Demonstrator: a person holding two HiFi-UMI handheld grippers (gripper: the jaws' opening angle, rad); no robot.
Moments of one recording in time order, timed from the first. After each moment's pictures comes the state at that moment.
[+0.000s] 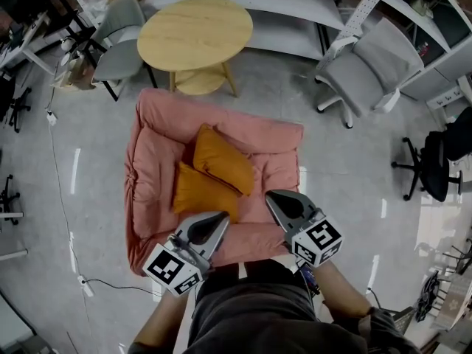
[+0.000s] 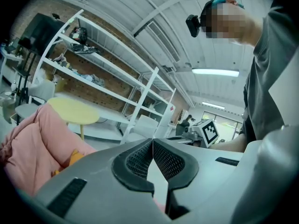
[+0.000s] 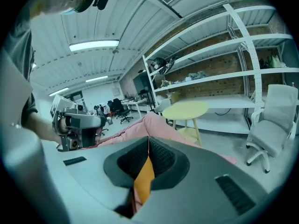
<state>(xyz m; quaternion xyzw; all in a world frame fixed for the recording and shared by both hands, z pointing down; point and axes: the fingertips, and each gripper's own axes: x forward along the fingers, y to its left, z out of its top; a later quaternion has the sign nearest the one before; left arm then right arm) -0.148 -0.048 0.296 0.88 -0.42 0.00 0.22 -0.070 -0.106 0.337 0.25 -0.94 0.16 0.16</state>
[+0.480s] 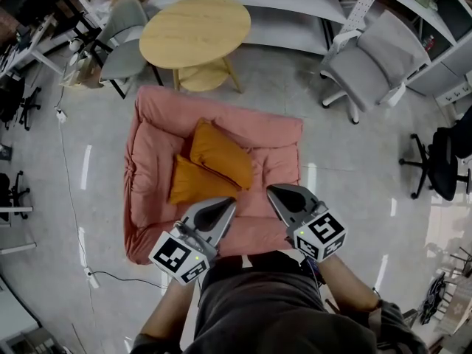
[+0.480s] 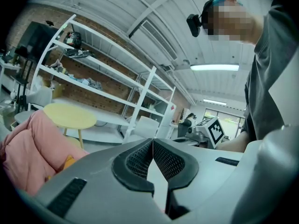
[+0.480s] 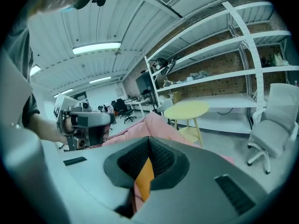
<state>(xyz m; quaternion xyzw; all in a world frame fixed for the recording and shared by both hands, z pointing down) -0.094 -0.066 0.277 0.88 -0.43 0.01 0.19 -0.029 -0.105 0.320 0.23 -0.95 0.16 0.15</state>
